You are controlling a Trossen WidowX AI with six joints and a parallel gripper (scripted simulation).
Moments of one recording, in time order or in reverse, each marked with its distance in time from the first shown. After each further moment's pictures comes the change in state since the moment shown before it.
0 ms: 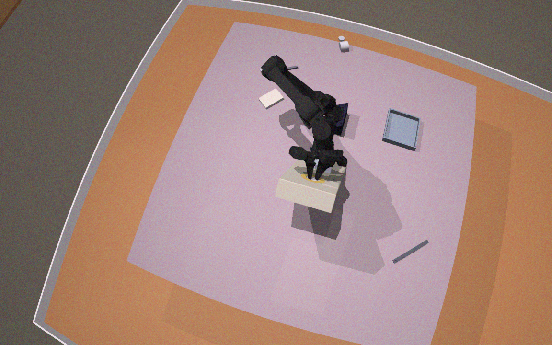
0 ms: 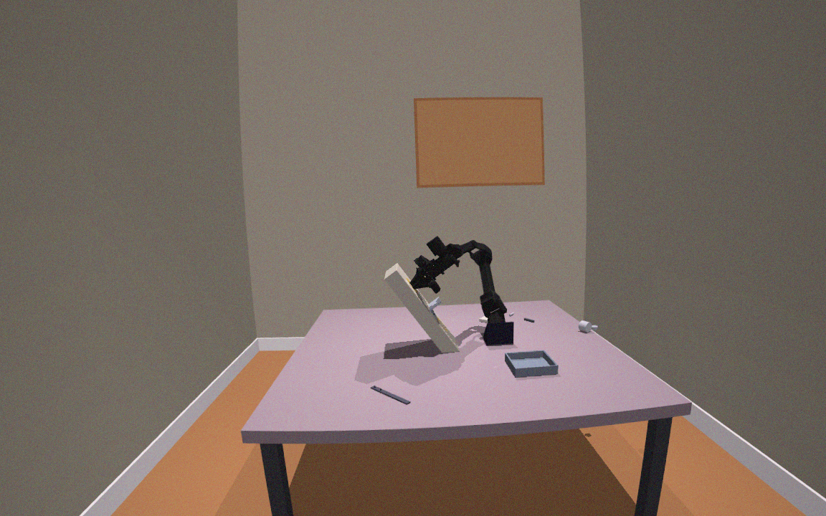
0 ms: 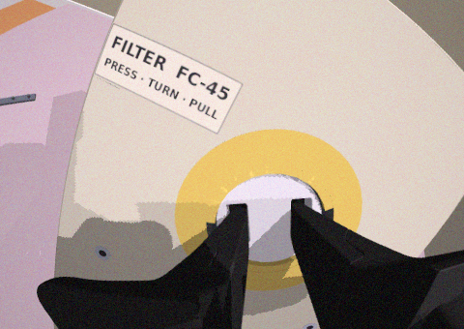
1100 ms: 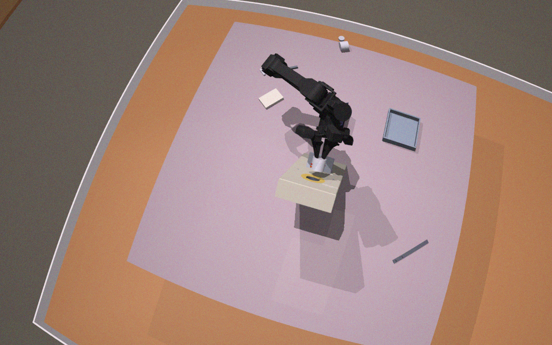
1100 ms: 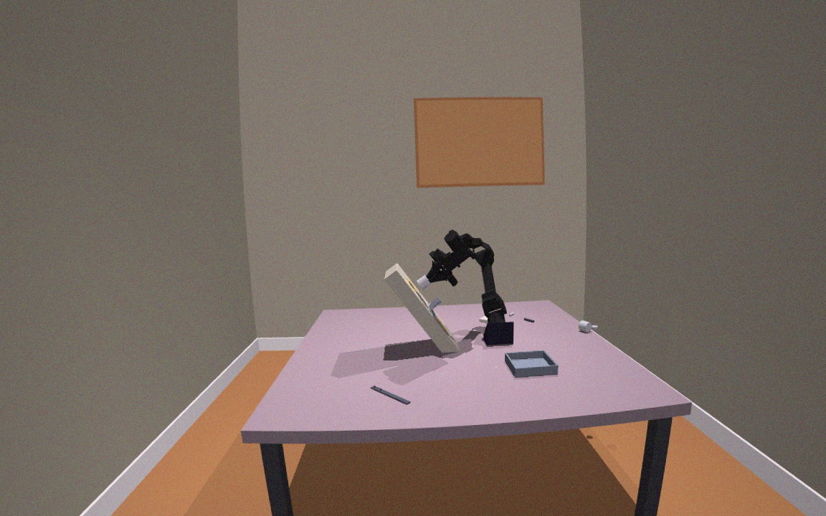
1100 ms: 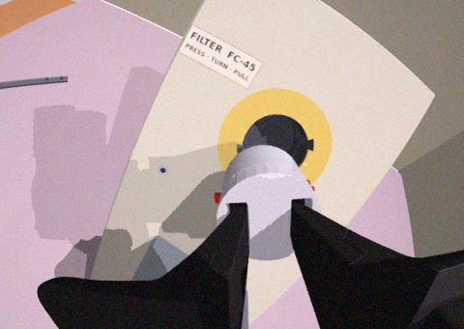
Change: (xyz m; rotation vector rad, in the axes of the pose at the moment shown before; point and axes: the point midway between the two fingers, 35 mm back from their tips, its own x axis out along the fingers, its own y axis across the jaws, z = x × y) arm -0.069 0.010 -0.014 -0.035 0.009 0.021
